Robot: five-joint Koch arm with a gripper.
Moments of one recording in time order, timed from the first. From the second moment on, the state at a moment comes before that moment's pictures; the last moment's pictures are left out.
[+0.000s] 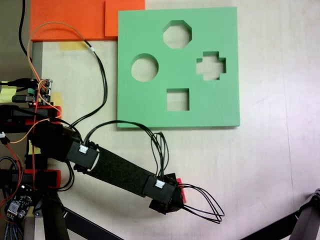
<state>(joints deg) 23.6 62.4 64.6 91.0 55.1</state>
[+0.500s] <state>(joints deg) 19.4 78.5 71.6 94.2 66.1</state>
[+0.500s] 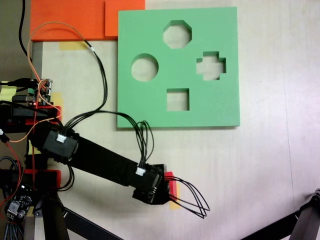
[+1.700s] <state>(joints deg) -26.3 70.1 65.5 85.7 117.5</state>
